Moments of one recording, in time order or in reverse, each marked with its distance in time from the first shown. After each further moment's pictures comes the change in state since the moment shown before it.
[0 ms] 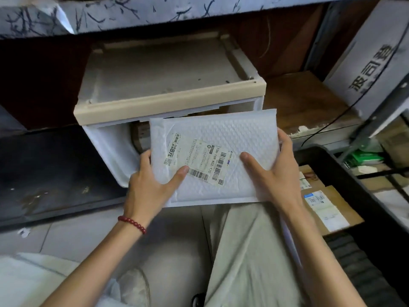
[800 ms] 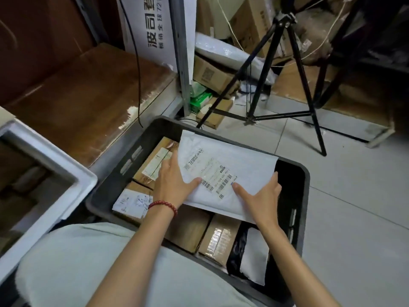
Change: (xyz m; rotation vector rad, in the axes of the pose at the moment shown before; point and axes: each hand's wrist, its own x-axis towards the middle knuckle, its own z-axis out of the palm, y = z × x) left_hand -0.061 0.151 0.305 0.150 -0.902 0.540; right_hand -0.127 0.174 -0.163 -0.049 0.732 0.842
